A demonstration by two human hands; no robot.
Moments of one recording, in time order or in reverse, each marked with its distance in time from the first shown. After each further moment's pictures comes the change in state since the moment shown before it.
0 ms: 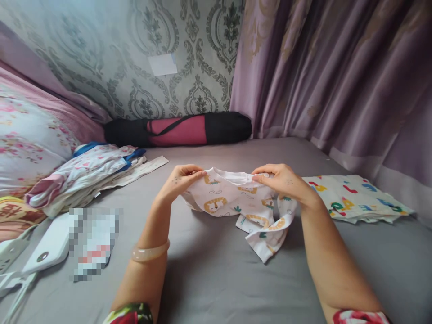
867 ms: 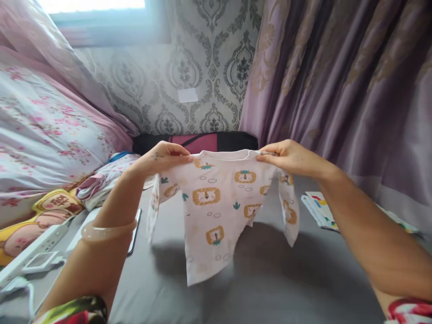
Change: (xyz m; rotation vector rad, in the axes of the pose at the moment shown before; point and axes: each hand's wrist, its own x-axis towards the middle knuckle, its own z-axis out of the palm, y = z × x) left_hand -0.030 0.092 -0.102 0.218 0.060 0.198; right_hand 0.021 -0.095 -0.061 -0.014 -0.082 -0.306
